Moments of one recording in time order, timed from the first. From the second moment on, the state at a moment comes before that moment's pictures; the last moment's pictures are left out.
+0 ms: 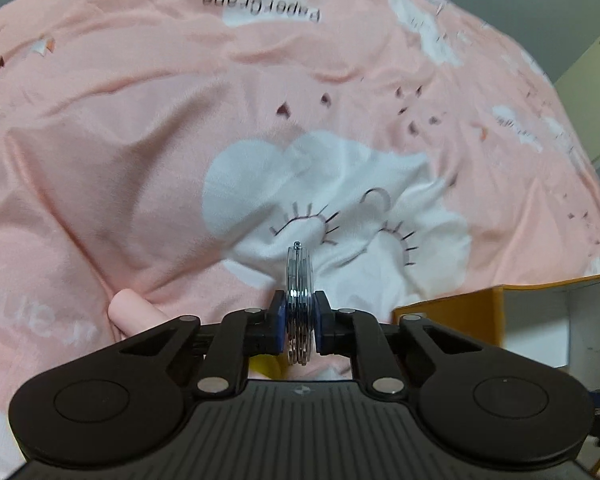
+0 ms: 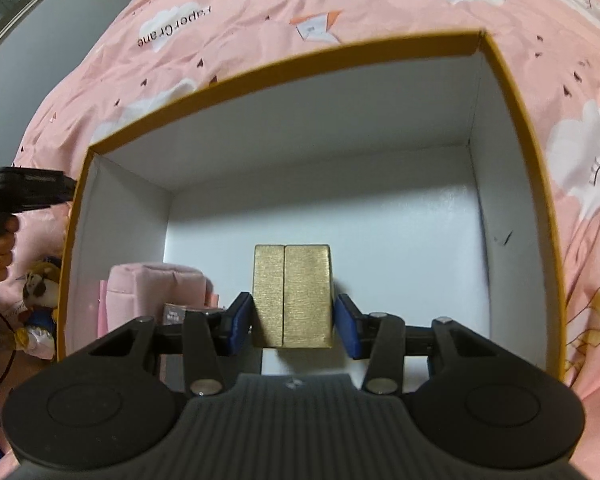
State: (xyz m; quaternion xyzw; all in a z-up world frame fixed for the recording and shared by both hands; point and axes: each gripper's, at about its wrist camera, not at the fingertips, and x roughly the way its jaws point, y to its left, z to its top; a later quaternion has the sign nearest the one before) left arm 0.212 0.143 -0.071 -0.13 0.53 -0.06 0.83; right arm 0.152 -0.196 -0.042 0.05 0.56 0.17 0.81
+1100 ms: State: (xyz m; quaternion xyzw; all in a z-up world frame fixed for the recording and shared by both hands) left arm 0.121 -0.090 -0.053 -0.05 0.58 -0.21 0.79; right arm 0.098 -0.245 -0.009 0.05 0.49 0.16 0.85
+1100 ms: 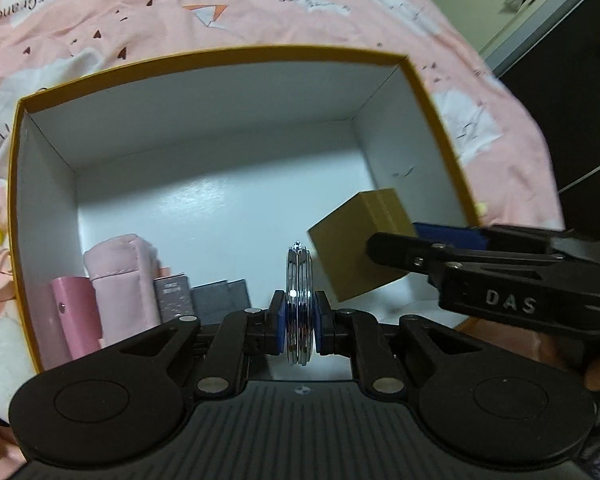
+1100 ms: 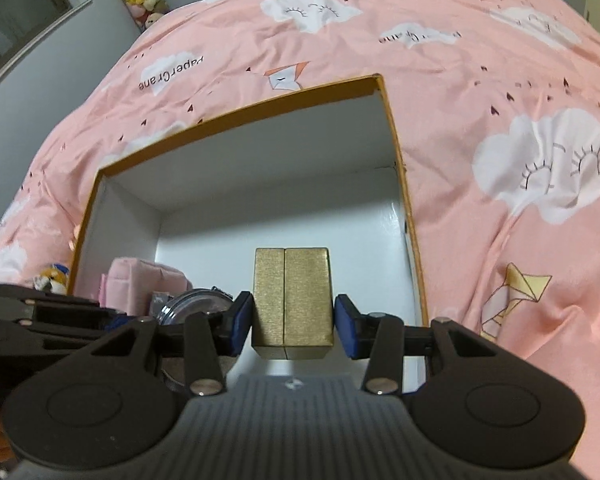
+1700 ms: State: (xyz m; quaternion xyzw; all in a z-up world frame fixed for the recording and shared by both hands) left arm 0.103 -0.097 -0.062 -0.02 0.60 -0.18 0.78; right arm 0.098 -0.235 -0.029 0.08 0.55 0.19 0.81
